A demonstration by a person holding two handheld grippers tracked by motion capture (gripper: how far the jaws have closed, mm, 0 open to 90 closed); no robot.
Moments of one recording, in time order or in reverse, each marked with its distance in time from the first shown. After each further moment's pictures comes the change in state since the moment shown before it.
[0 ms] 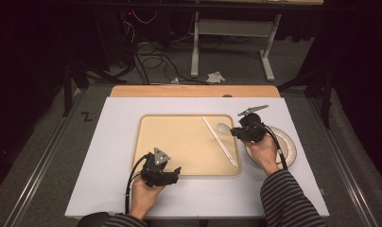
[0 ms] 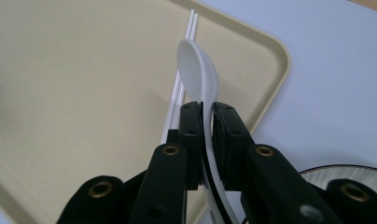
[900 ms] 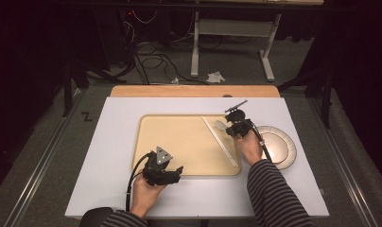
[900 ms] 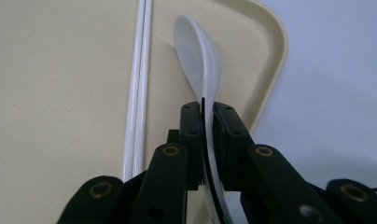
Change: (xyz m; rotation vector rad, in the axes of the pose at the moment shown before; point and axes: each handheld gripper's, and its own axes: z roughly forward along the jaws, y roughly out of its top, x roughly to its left) left arm -0.003 0.026 0.016 -0.037 -0.093 0.061; right arm 0.018 0.039 0.048 0.159 -0.194 0.033
